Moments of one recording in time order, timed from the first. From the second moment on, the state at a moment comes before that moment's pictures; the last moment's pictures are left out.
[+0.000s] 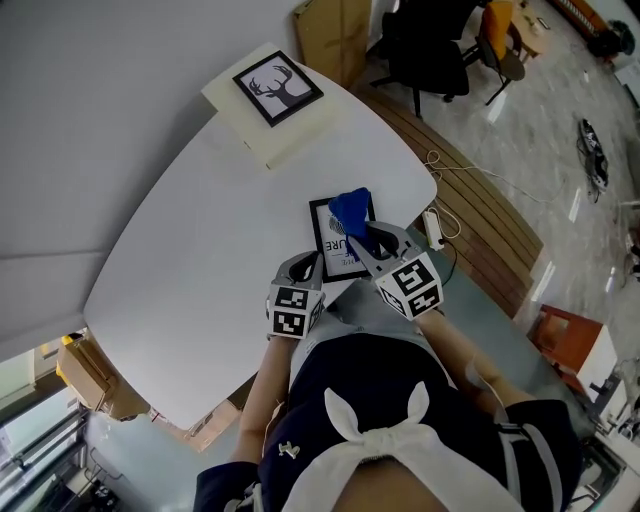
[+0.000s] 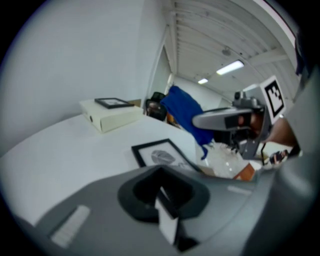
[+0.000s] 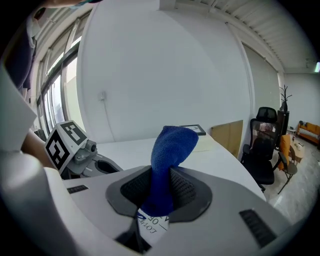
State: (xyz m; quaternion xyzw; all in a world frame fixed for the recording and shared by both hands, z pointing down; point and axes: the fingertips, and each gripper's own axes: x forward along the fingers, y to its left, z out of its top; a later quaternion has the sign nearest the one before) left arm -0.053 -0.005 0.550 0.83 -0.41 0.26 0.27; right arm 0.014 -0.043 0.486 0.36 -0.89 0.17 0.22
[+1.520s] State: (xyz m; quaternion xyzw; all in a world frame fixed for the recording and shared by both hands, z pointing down) left arm -0.055 -0.018 0.609 0.77 -0.48 0.25 0.34; right arm -0.049 -0.095 0.606 0.21 -0.90 0.13 0.37
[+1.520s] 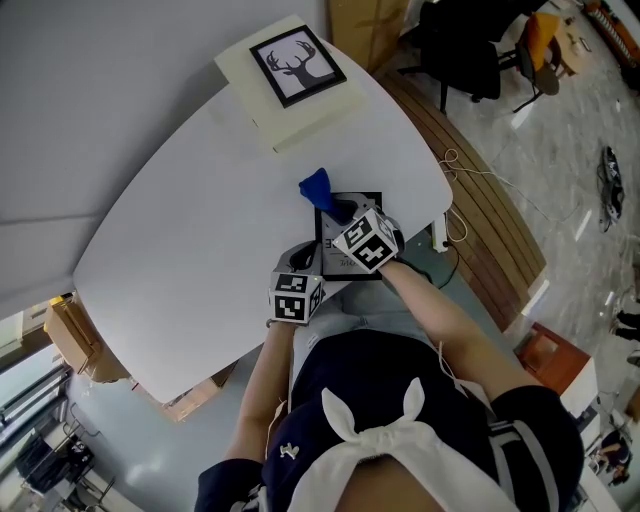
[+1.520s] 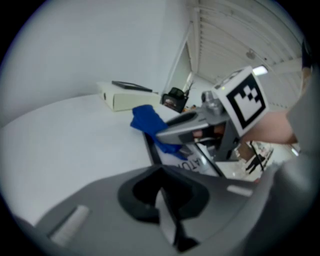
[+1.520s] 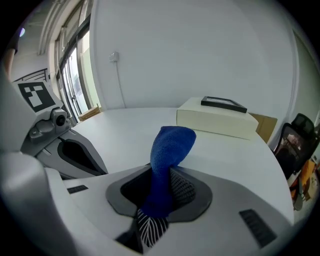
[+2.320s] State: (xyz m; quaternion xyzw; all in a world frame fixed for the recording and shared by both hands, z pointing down) left arm -0.052 -0.019 0.610 0.78 -0.47 0.29 0.29; right arm -0.052 -0.079 0.610 0.18 -0.88 0.15 0.41
